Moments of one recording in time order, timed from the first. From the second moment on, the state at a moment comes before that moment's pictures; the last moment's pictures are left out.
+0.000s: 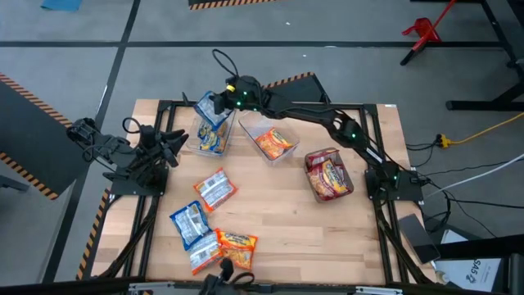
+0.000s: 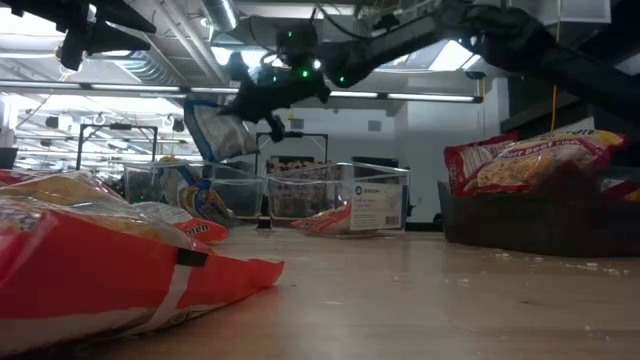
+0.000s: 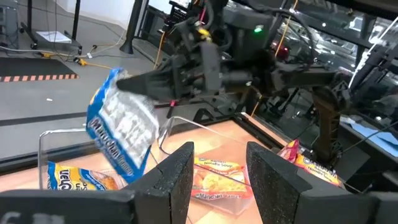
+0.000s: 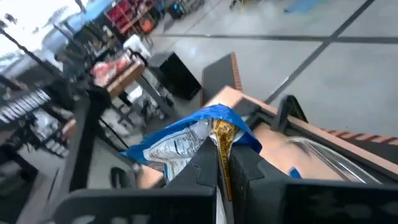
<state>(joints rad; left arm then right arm) -0.53 0.29 0.52 -0.43 -1.22 -0.63 -0.39 2.45 2.21 0.03 -0.12 0.61</state>
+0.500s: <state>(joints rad) -0.53 0.29 0.52 -0.43 -1.24 -0.63 -0.45 2.51 2.21 -0.11 -0.30 0.52</state>
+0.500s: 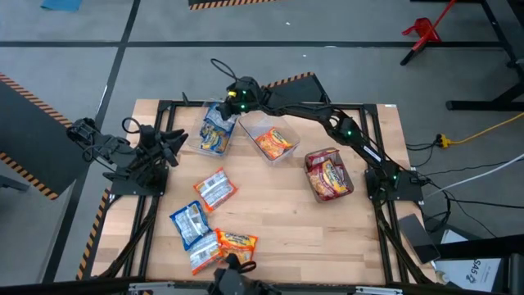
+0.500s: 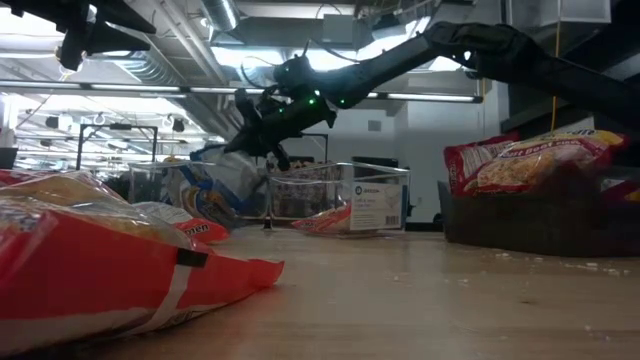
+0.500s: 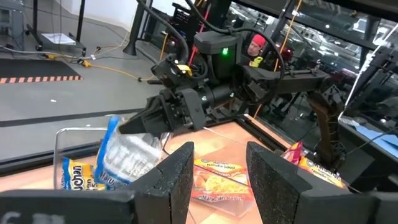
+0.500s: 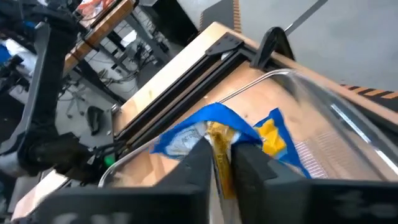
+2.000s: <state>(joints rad) -0.53 0.29 0.52 -0.44 -1.24 -0.65 -0.25 2.62 2.35 -0.43 -0.20 0.11</state>
